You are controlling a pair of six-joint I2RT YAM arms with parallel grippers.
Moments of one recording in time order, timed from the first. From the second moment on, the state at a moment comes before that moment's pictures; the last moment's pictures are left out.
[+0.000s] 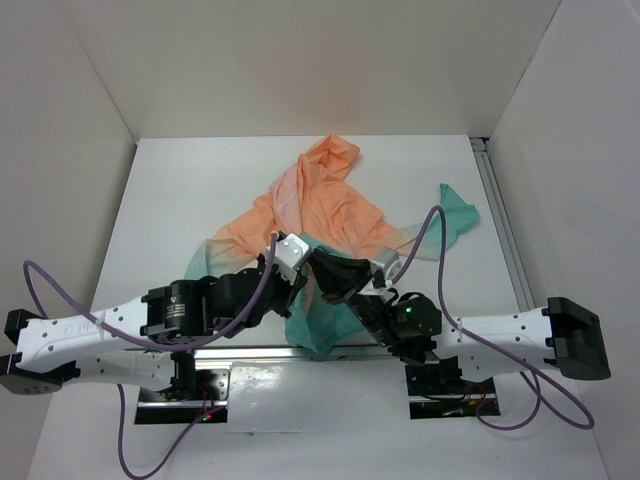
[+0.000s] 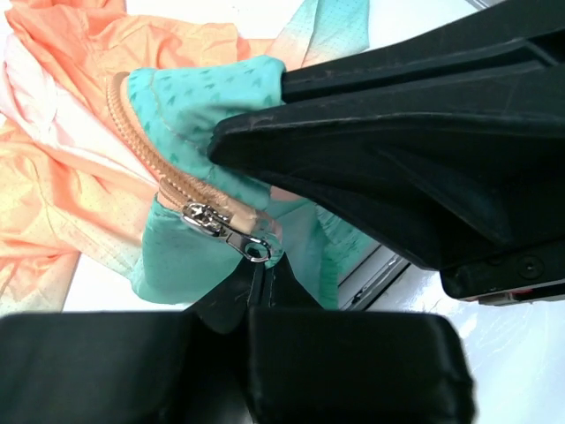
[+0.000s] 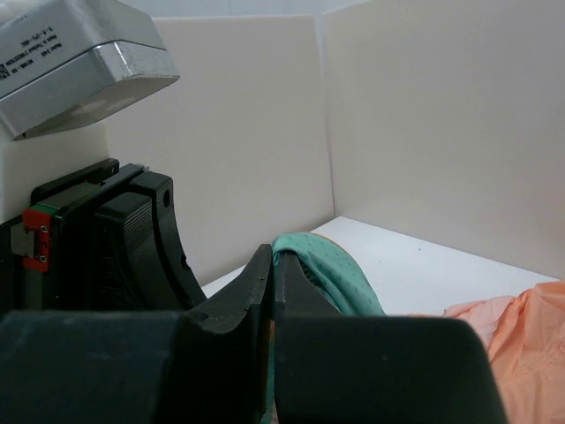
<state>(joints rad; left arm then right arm) -1.35 0.99 1.12 -0.59 -0.58 -0.33 1.38 1.07 0.52 1.17 0.54 -0.17</state>
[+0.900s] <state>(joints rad) -1.35 0.91 1.12 -0.60 -0.52 -0.32 1.38 1.08 0.53 1.17 0.56 -0.15</state>
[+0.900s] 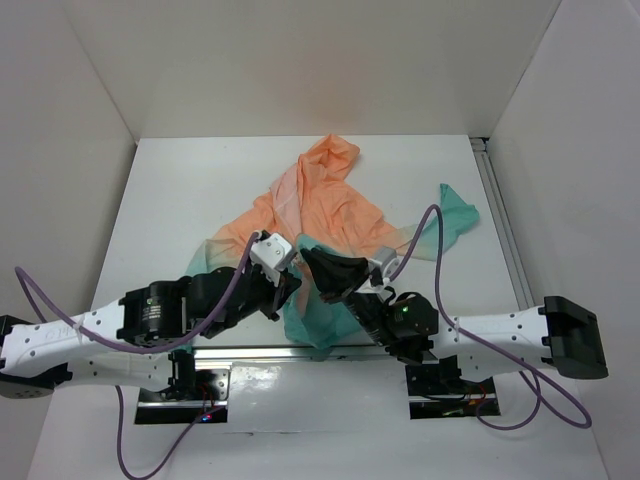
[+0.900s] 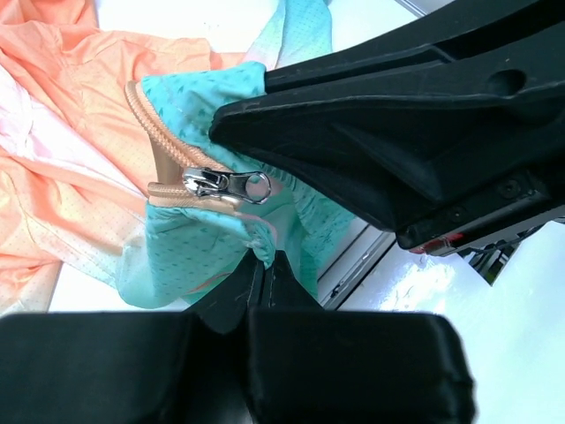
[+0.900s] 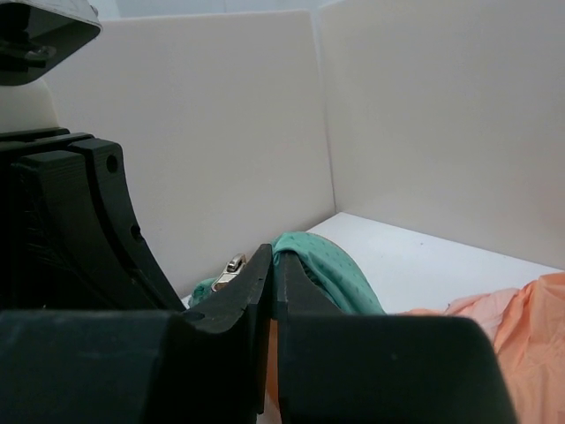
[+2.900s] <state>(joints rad) -1.35 0.82 1.12 -0.70 -0.44 -0.30 1.38 0.69 0.80 0.10 0.34 0.52</state>
